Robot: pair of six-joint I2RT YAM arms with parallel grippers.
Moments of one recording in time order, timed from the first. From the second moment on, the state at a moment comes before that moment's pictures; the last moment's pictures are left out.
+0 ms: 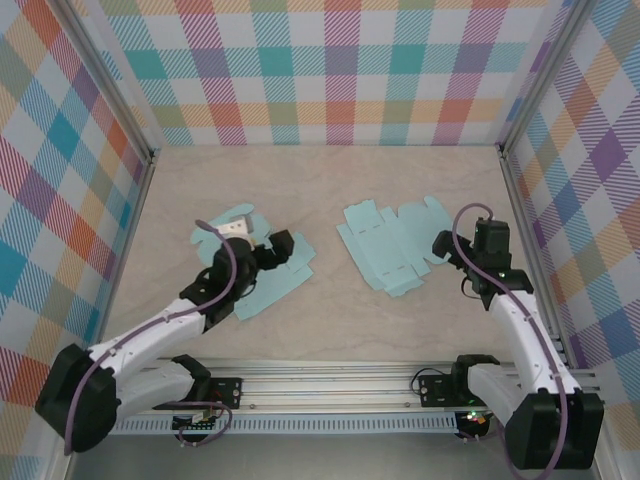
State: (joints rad) left arm -0.64 1.09 0.56 0.12 -0.27 -0.71; right arm 0.01 0.92 0.67 -0.52 0.04 0.46
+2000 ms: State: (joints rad) left arm -0.99 2.06 1.29 -0.06 -0.12 -1.12; right arm 0.01 0.68 0.66 -0.72 -0.05 0.46
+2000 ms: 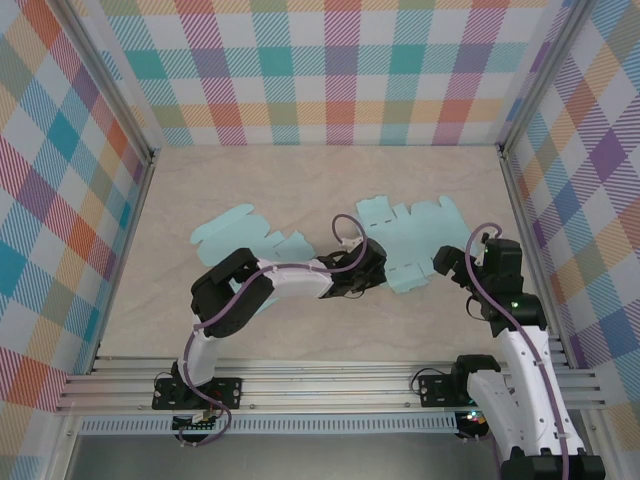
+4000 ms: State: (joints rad) left arm -0.80 1.81 1.37 -0.23 -0.31 0.92; right arm 0.02 1.35 1.17 -0.58 -0.53 0.44
